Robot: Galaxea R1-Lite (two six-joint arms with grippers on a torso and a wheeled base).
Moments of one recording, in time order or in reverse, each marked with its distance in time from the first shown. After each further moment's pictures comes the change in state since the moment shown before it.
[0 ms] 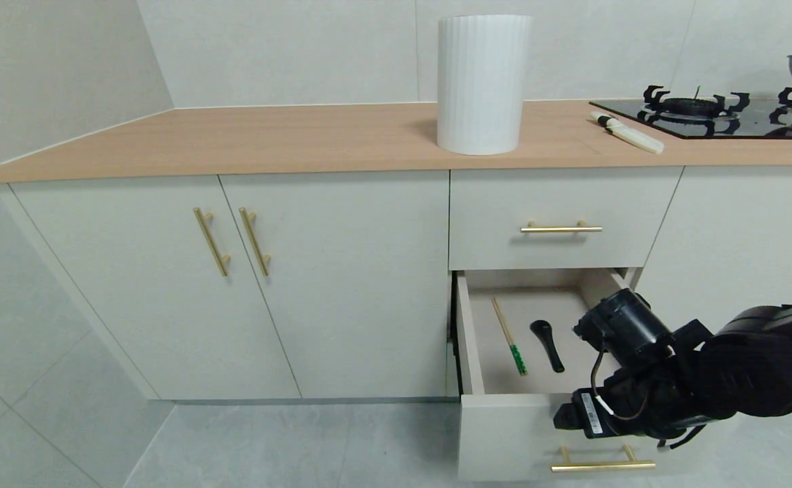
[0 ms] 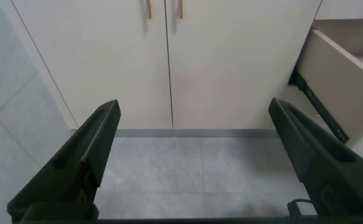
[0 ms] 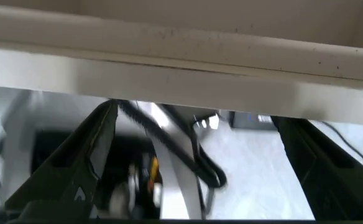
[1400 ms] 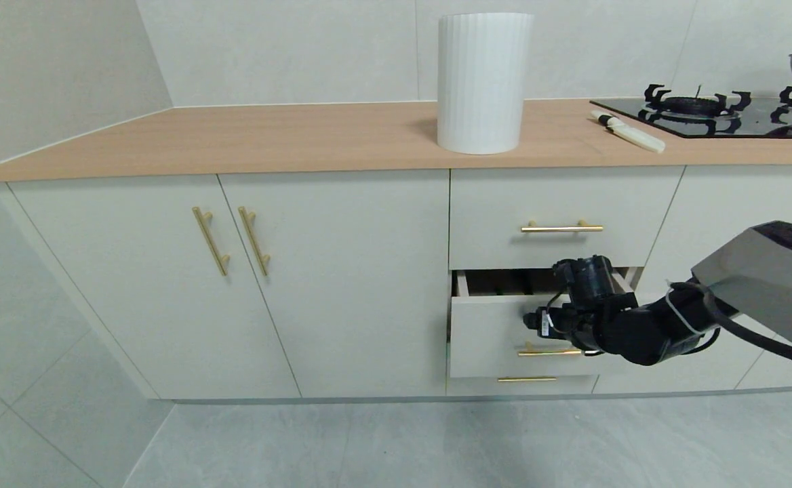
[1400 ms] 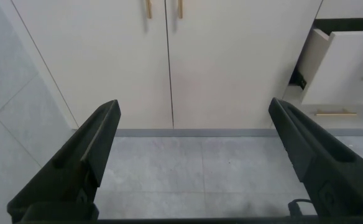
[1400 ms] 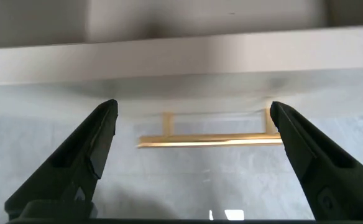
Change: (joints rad) left arm 0.000 0.000 0.000 0.000 0.001 0.000; right arm -0.172 0.408 -0.288 -0.583 -0.080 -0.109
